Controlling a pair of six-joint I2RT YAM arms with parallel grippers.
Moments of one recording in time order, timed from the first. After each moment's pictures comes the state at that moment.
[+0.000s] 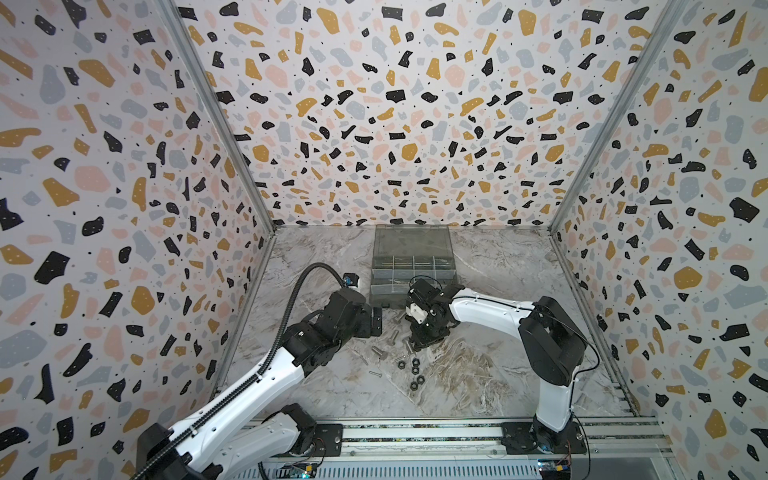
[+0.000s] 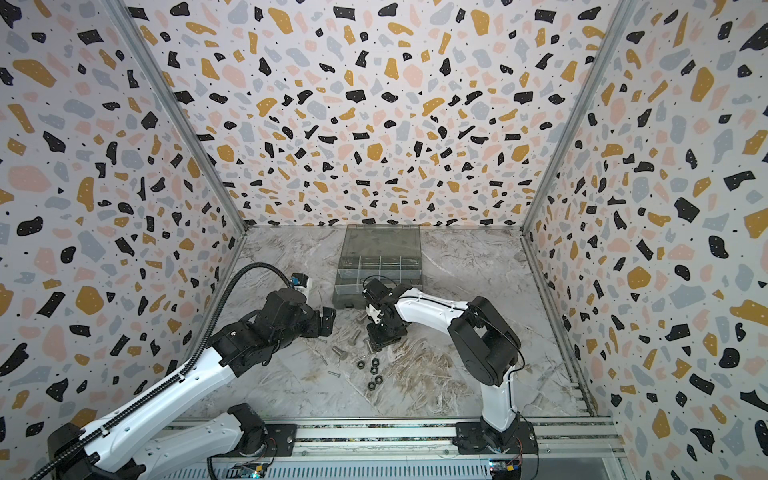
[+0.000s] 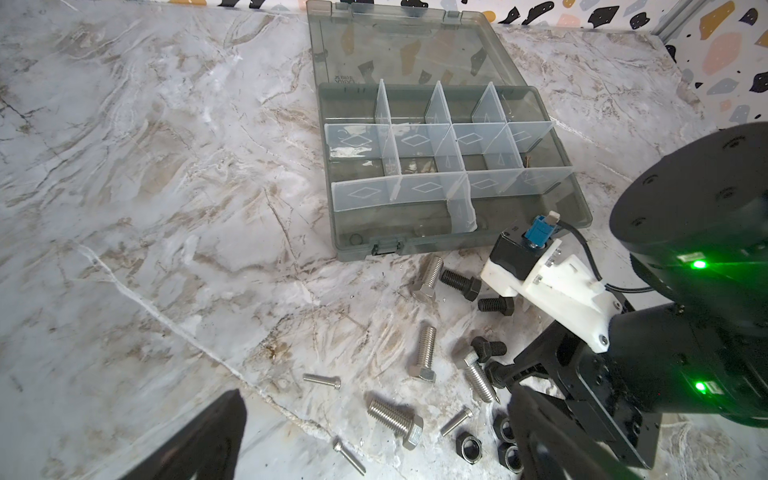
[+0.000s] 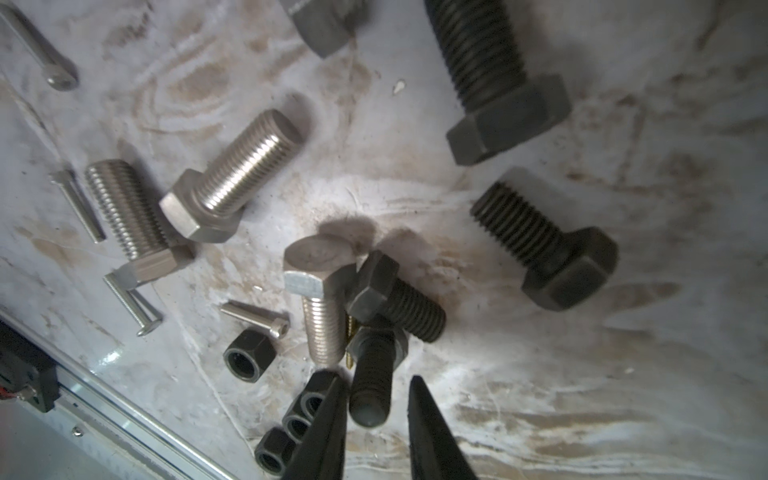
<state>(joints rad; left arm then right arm) -0.68 0.98 0.85 -0.63 -0.24 -0.45 0.84 1.90 1.33 -0.80 -0.27 0.33</state>
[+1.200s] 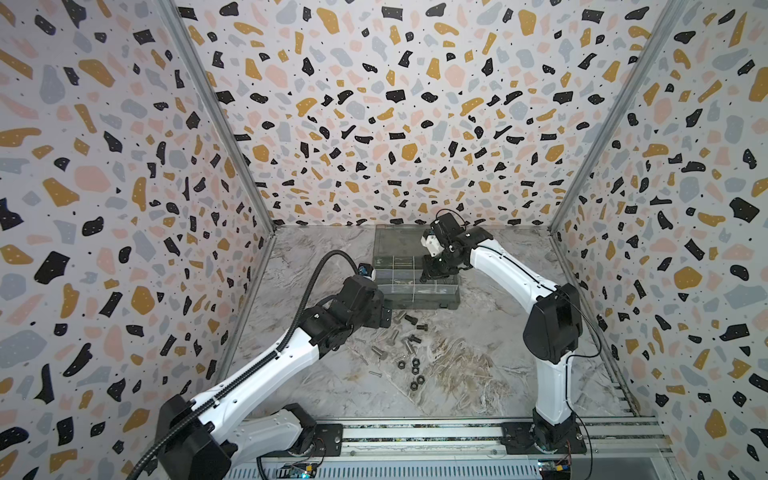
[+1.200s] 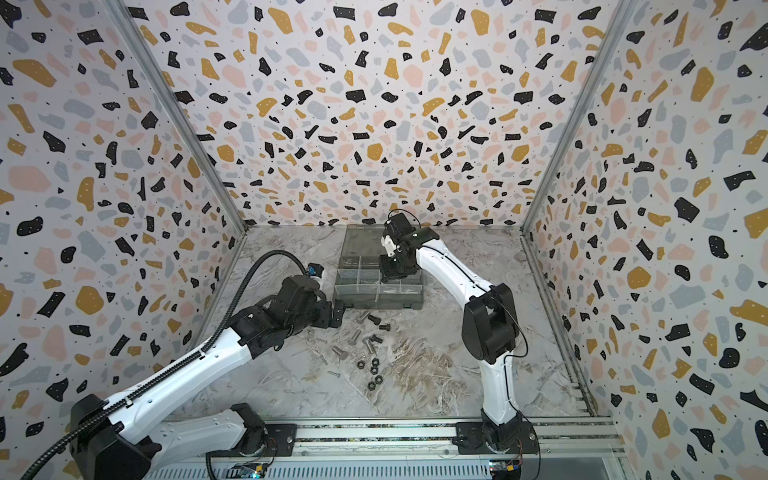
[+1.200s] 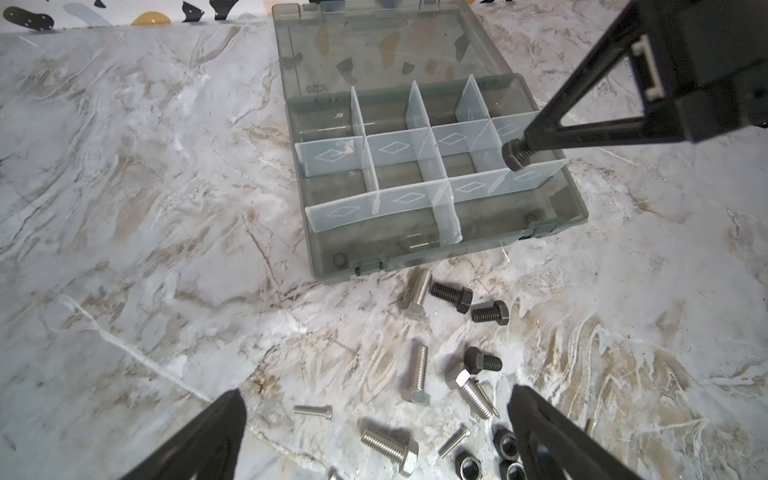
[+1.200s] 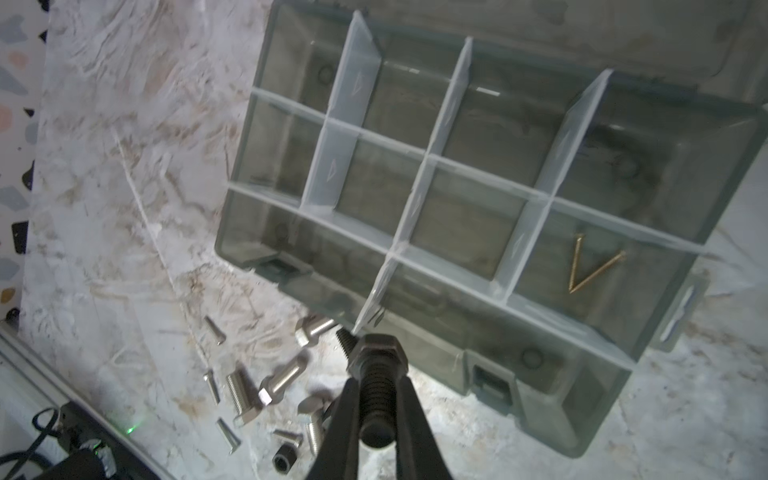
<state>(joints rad) -0.68 1.15 0.97 -0.60 -0.21 -0.36 0.56 2.07 1.95 -0.99 -0.23 0.27</state>
